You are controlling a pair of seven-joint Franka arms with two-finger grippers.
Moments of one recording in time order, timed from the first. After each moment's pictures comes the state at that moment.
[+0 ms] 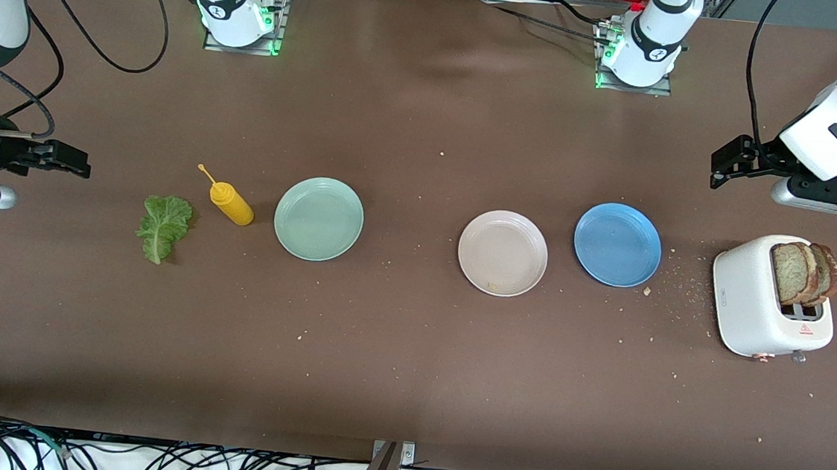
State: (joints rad) left arm 0.10 0.01 -0.21 -1.63 0.01 1.62 -0.01; right arm -0.03 0.24 -0.01 -1.48 -0.04 1.59 -0.09
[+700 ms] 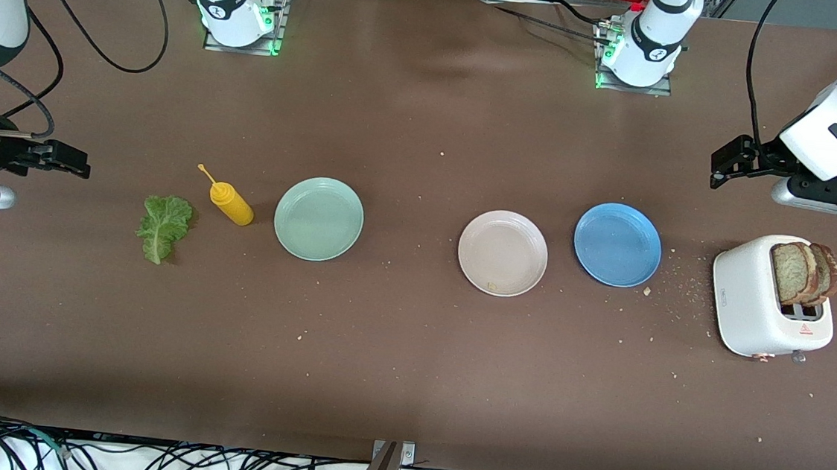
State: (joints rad) left arm 0.10 0.01 -0.21 -1.63 0.01 1.62 -0.01; right arm -0.03 0.24 -0.01 -1.48 -0.04 1.60 -0.09
